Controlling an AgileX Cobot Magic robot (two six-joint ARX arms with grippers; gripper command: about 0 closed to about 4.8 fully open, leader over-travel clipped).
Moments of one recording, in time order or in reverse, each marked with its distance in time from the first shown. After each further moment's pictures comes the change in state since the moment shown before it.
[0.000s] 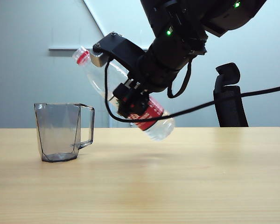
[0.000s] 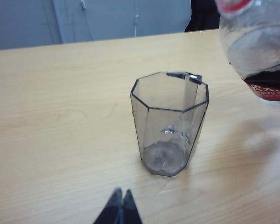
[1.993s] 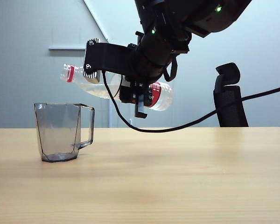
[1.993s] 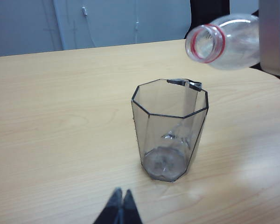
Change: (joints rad) left arm 0.000 -0.022 0.000 0.000 0.000 0.000; right arm 0.010 0.058 0.086 0.079 0.101 -0.577
